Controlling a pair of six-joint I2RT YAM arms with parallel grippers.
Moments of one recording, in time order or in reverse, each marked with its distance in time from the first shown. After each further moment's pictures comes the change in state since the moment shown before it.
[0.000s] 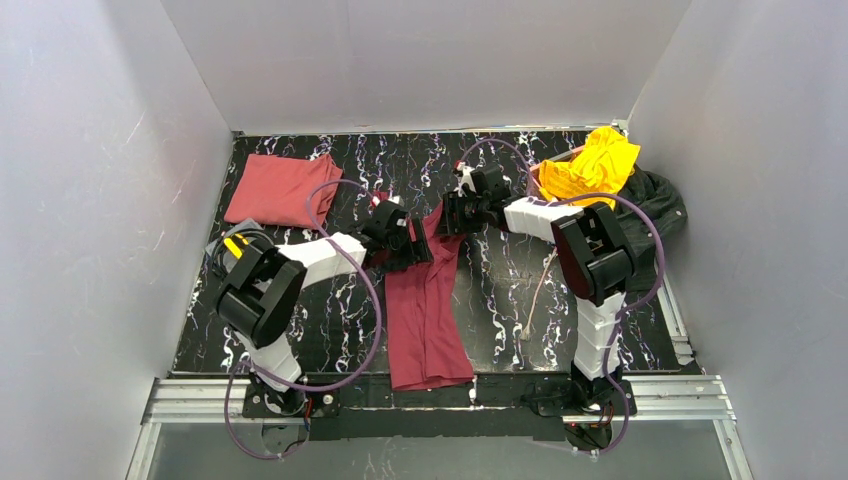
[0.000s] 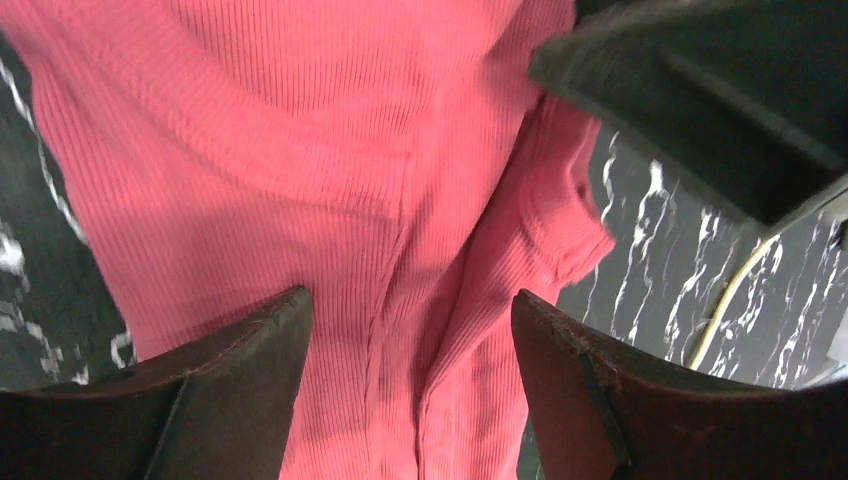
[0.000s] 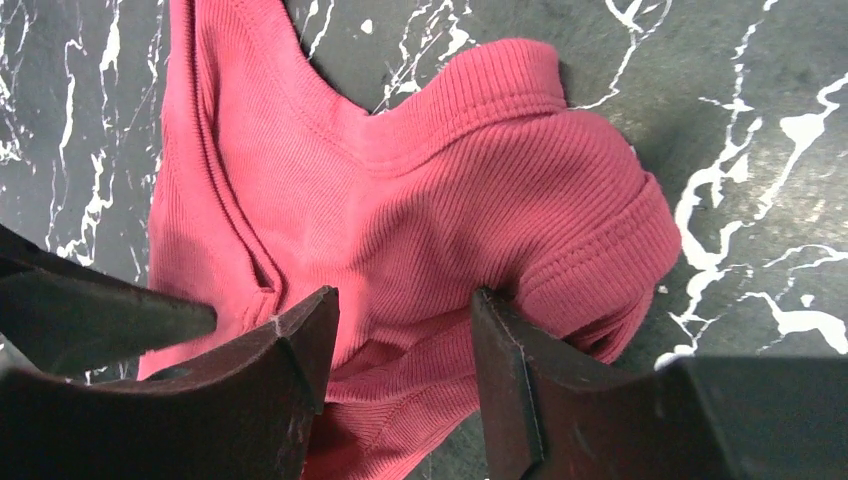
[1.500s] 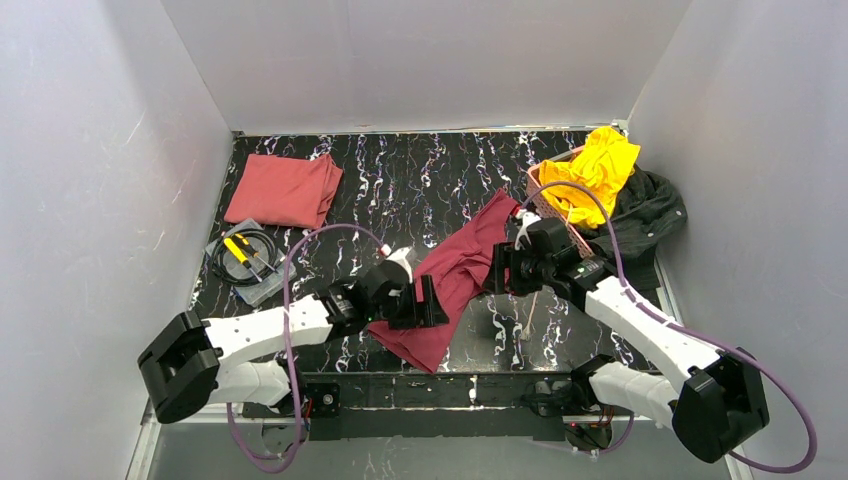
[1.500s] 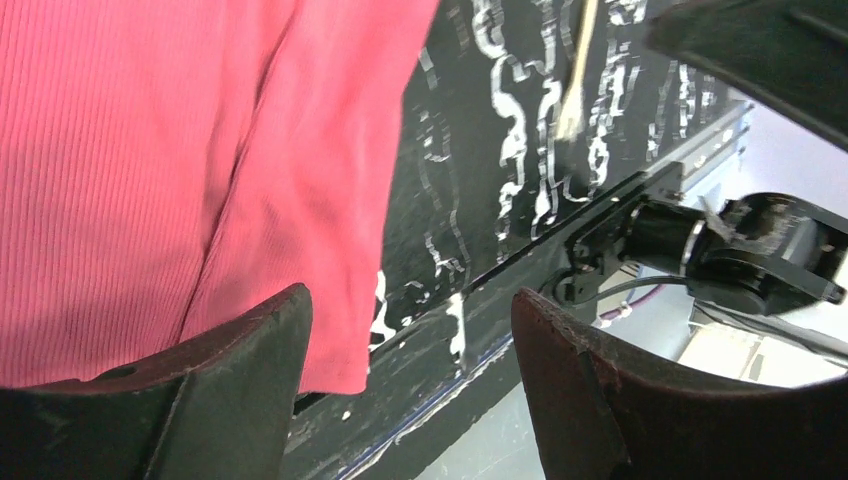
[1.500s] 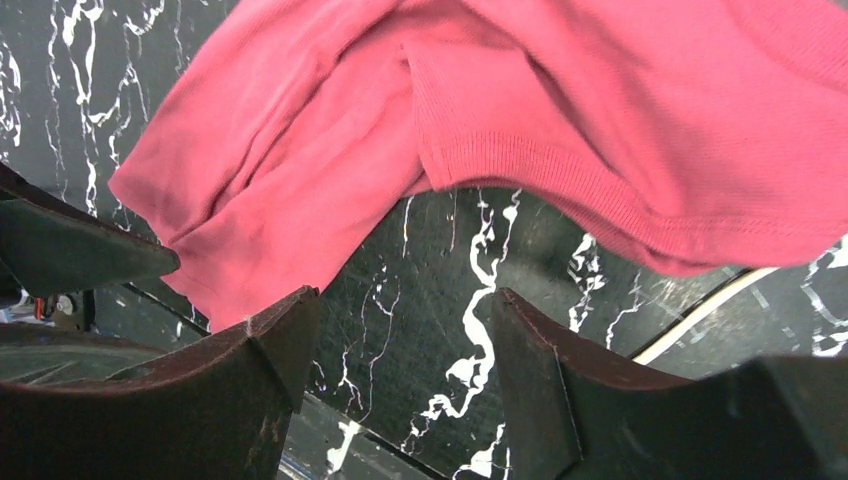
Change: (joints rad) left arm -0.335 -0.502 -0.278 -0.050 0.040 -0.162; right arm 0.041 -0.946 -0.548 -0.411 0.190 0.103
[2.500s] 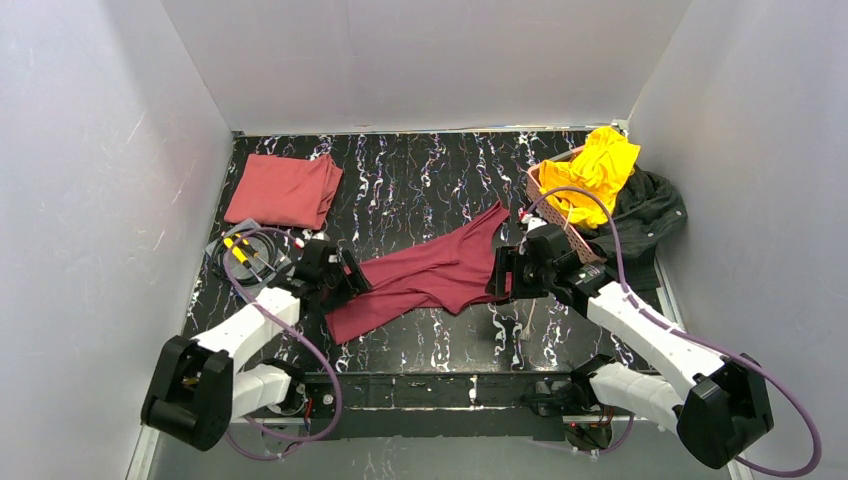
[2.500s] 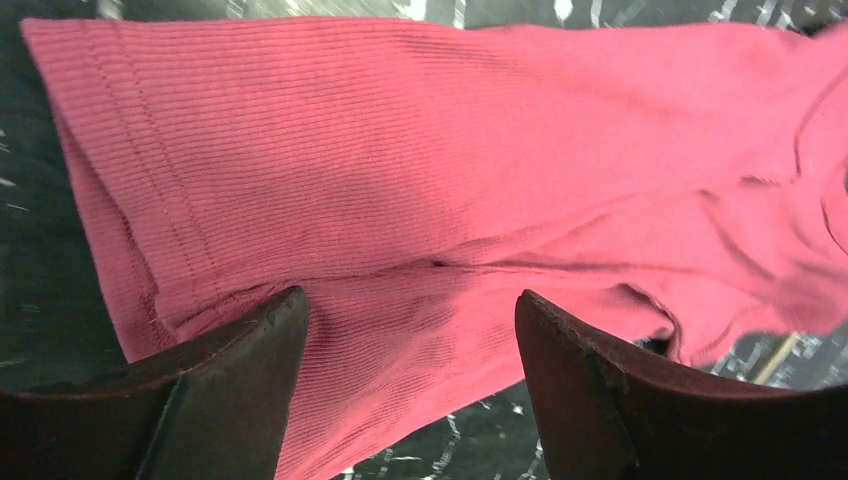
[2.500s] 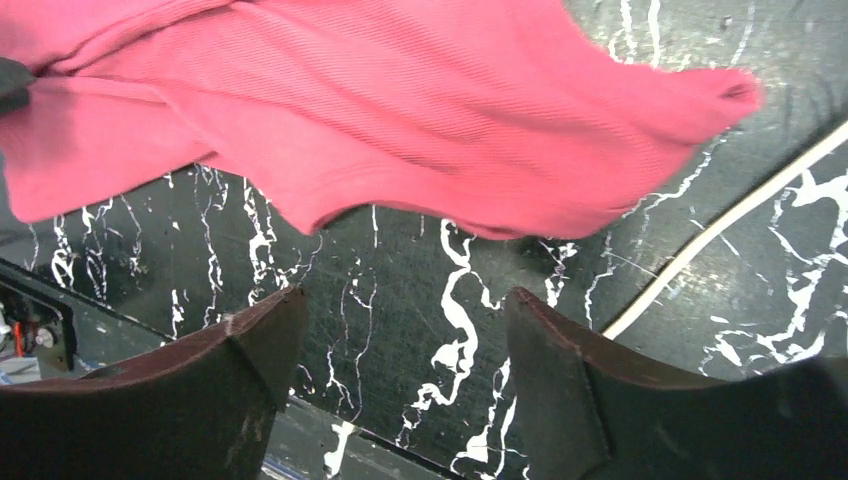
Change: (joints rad) left arm 0.549 -0.094 -0.190 -0.111 -0.060 0.088; right arm 0.032 -0.036 -0.050 -0.019 0.091 0.084
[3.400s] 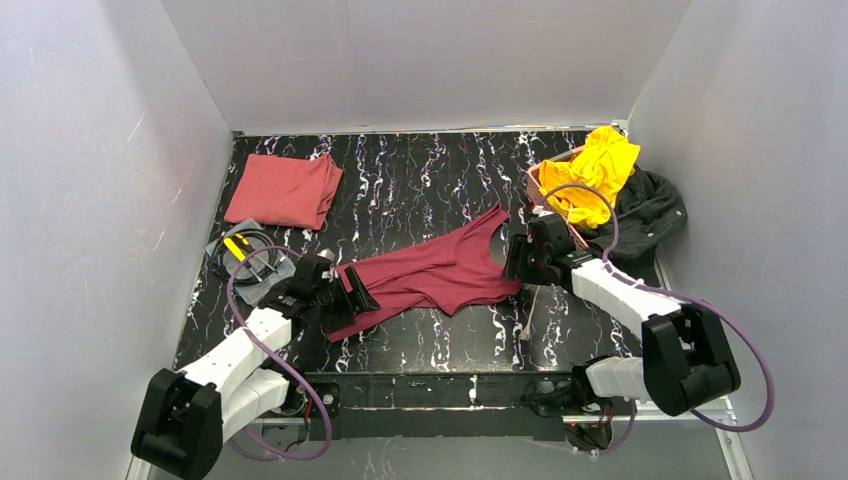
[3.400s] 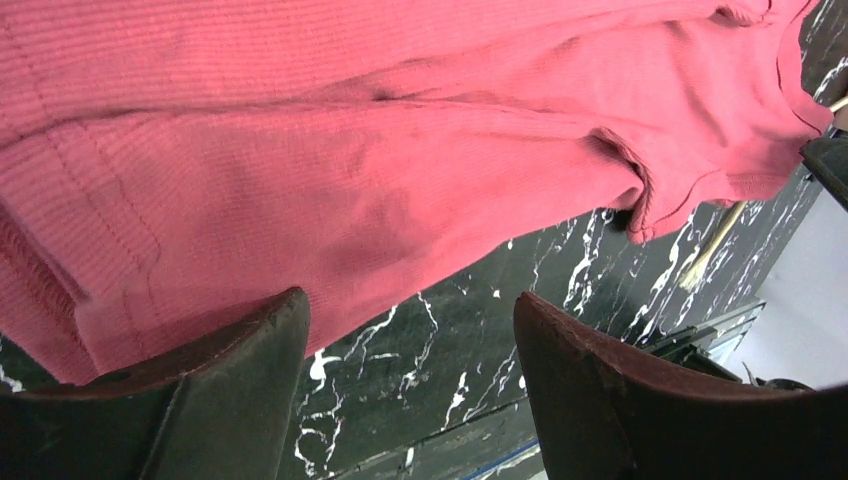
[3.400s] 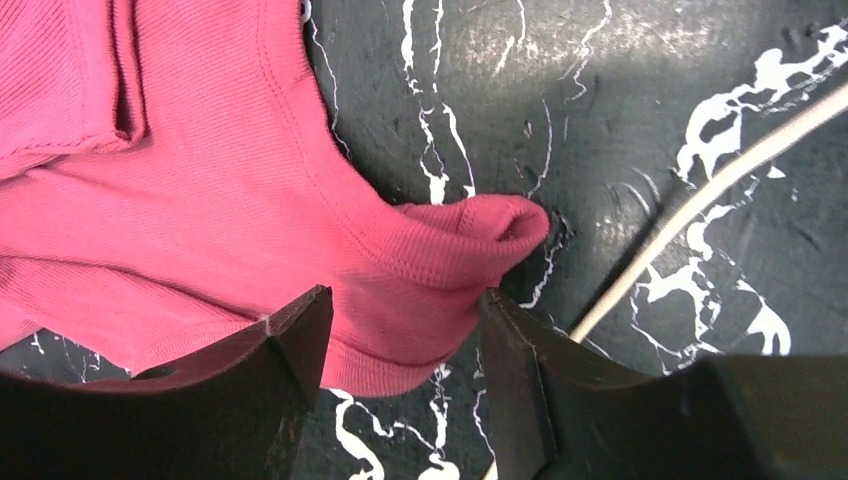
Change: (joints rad) left arm 0.043 -0.152 -0.066 -0.102 0.235 0.020; right arm -0.168 0.242 -0.013 0.177 0.091 -0.035
